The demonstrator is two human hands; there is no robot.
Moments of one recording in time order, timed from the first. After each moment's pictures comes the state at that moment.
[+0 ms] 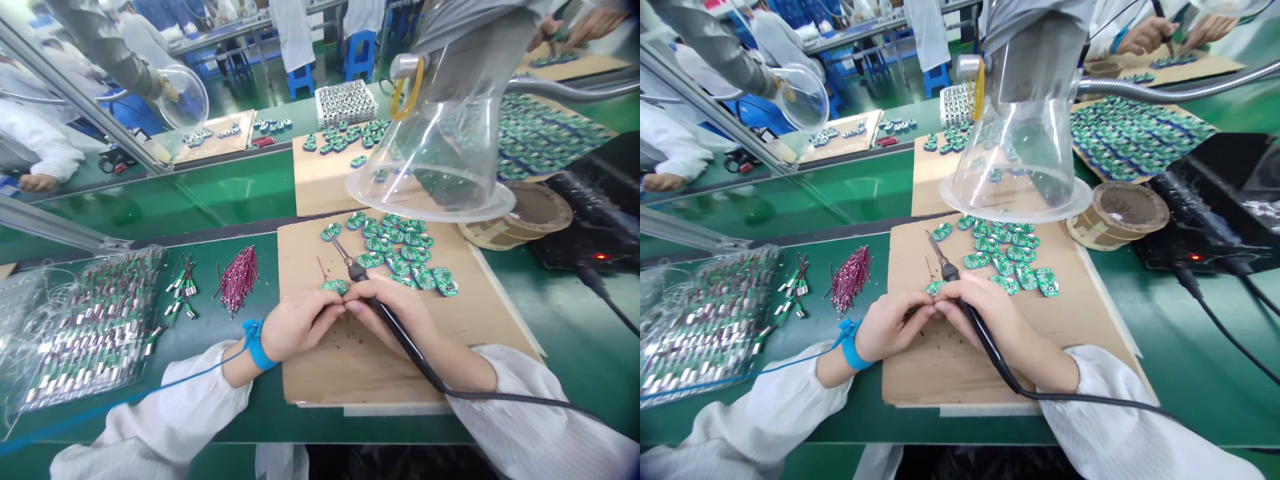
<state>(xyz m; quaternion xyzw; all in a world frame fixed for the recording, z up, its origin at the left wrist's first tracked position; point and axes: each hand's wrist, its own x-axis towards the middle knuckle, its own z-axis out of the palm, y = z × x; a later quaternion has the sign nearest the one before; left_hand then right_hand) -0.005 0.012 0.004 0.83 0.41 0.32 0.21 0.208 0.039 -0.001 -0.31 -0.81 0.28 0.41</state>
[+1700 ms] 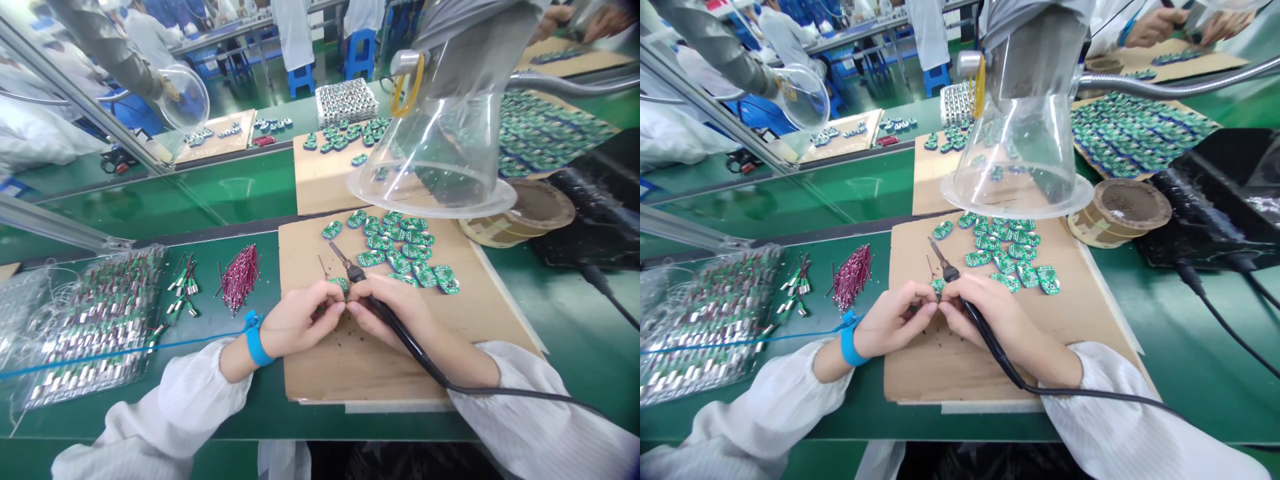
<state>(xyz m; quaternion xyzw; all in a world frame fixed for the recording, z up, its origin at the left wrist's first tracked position) -0.008 0.015 0.013 0.80 0.41 0.28 0.34 0.212 0.039 -0.006 -0.30 -0.82 0.29 0.38</state>
